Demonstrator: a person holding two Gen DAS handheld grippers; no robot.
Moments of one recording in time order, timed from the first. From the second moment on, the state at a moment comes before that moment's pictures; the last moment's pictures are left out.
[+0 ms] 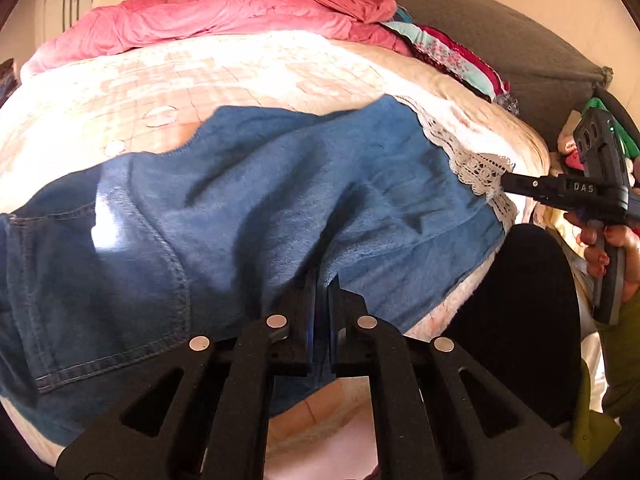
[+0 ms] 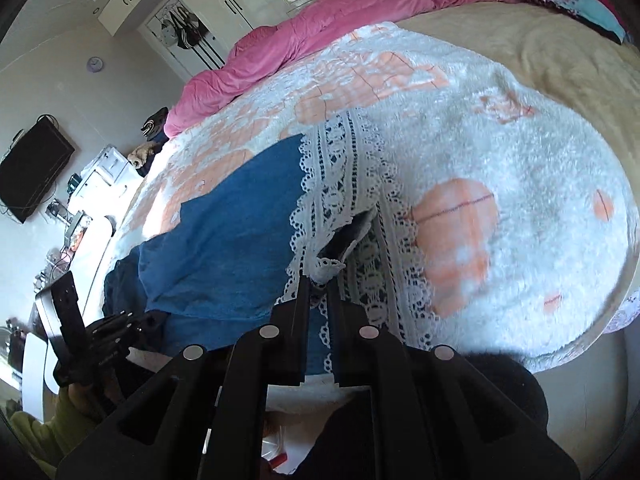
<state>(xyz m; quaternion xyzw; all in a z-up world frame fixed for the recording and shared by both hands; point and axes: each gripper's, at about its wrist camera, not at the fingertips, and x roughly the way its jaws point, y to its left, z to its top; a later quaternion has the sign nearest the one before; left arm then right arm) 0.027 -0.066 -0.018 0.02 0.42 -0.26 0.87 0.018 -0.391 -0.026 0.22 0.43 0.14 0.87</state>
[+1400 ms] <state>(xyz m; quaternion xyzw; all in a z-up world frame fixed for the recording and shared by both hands) 0.010 -0.083 -0.029 0.08 0.42 -0.27 0.86 0.003 -0.399 -0.030 0.11 0.45 0.13 0.88</state>
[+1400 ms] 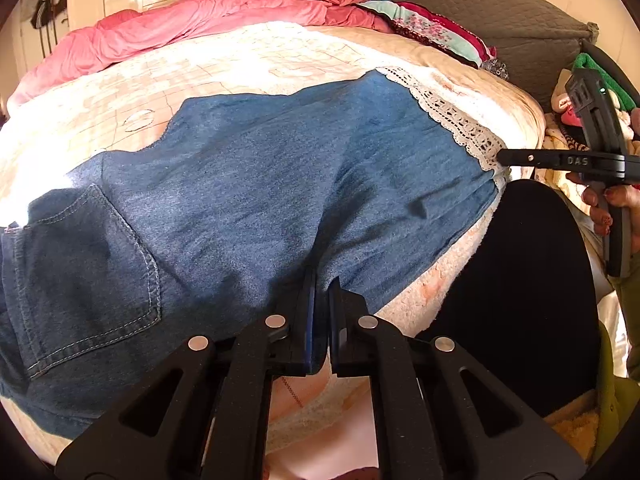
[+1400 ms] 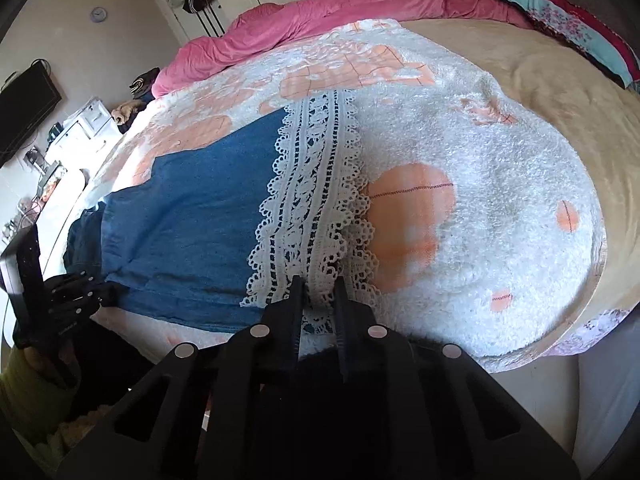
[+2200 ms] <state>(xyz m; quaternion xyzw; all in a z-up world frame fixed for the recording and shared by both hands) -0.009 0.031 0.025 0.00 0.37 -0.11 0.92 0.014 -0.332 0.004 0.02 0.39 0.19 0.90</state>
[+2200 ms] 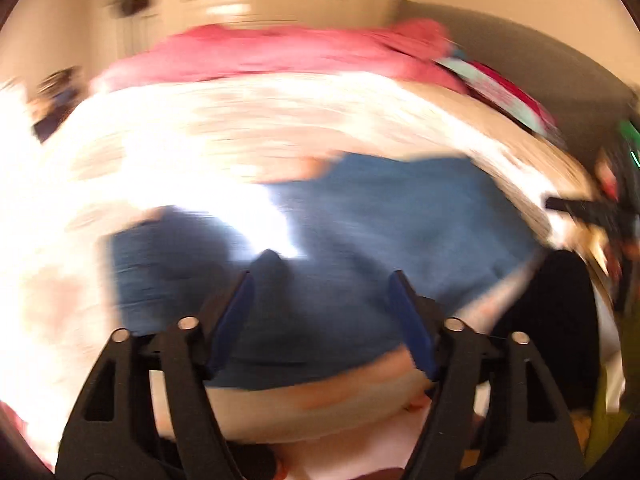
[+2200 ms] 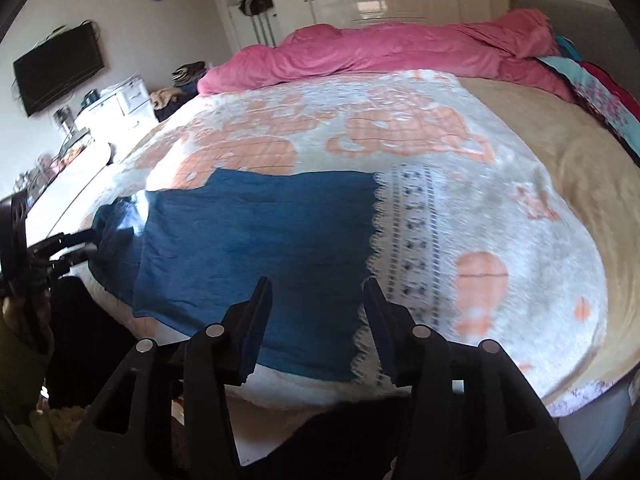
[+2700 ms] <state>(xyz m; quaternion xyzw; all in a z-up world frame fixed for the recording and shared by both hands) 0.031 0.100 -0.008 -0.12 0.41 0.03 0.90 0.046 -0.295 -0.049 -0.01 0.46 0.18 0.87</state>
